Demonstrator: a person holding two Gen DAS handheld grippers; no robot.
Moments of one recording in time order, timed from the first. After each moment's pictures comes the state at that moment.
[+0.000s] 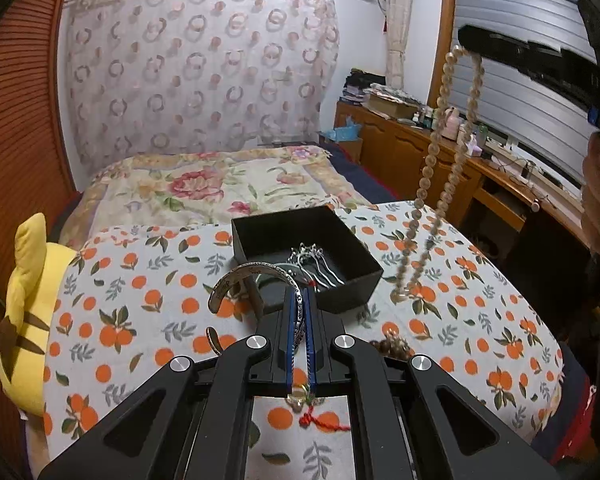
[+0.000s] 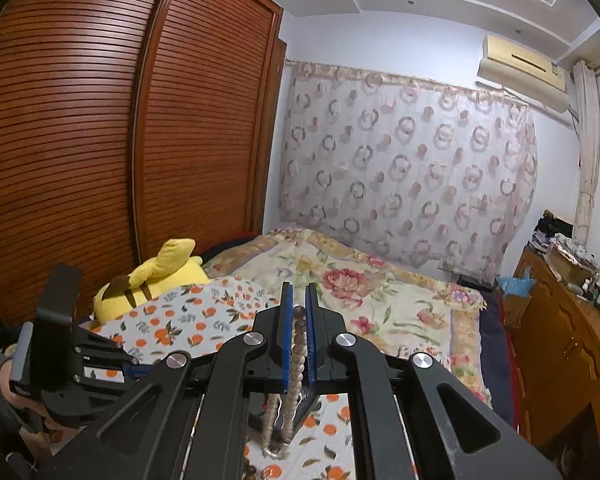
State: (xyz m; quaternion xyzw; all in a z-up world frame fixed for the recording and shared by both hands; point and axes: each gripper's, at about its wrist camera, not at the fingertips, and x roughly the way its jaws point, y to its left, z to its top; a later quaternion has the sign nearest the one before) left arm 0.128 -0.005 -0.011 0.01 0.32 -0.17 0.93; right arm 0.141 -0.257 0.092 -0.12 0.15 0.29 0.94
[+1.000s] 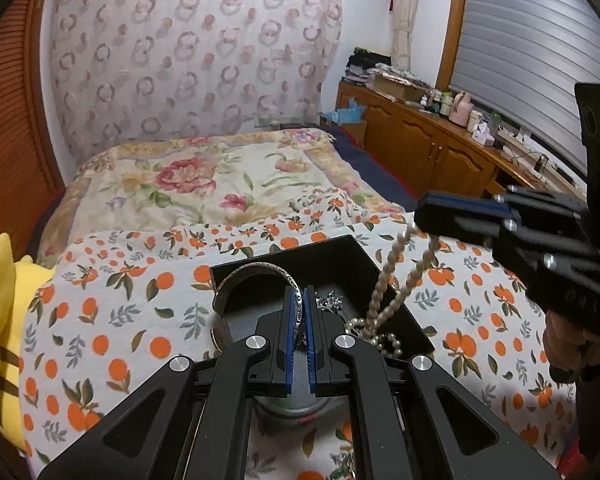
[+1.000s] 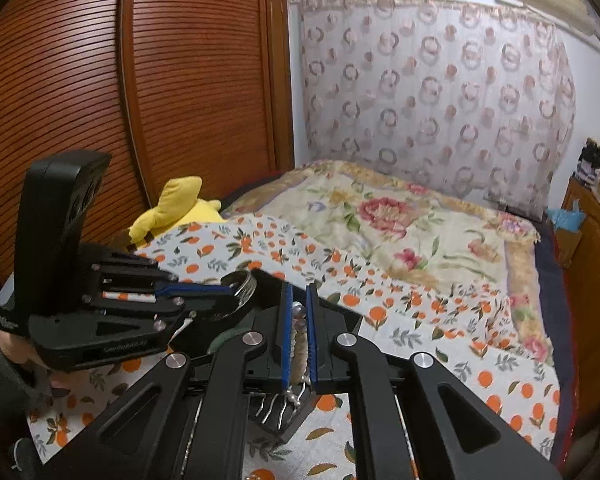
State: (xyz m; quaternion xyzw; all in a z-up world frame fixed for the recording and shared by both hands) left arm 0.240 -0.033 -0.033 0.01 0.36 -0.17 0.92; right arm 0.243 -0.243 -0.030 -0.08 0.28 0.34 0.89
